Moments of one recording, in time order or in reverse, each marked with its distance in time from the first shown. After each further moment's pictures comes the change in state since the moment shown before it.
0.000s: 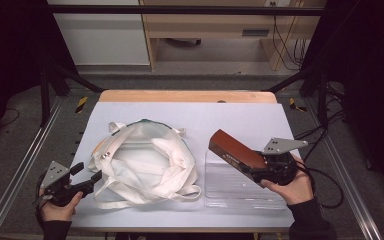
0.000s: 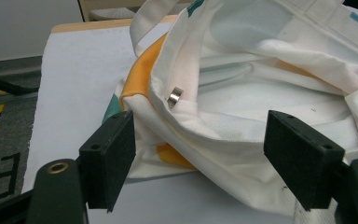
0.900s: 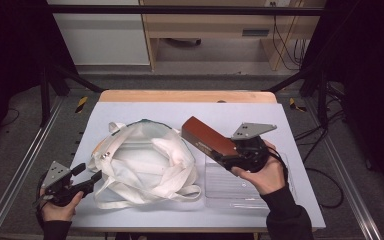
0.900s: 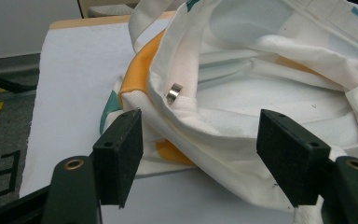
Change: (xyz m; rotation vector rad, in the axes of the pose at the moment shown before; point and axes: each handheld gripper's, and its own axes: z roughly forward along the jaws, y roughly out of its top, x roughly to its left) left arm 0.000 0.000 0.001 0.014 0.000 0.009; right arm 0.032 0.065 0.024 -0.032 0.012 -0.019
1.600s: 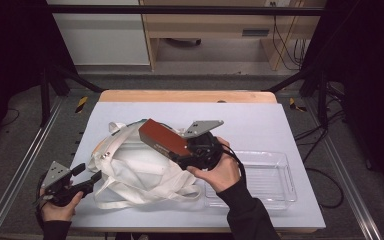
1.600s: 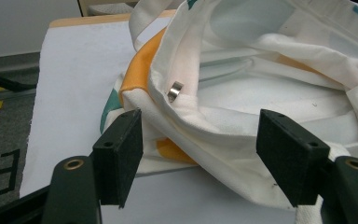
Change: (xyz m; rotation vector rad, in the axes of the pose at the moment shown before) left arm 0.001 -0.001 0.000 0.004 -0.002 -0.004; right arm 0.059 0.056 0.062 0.007 0.093 -0.037
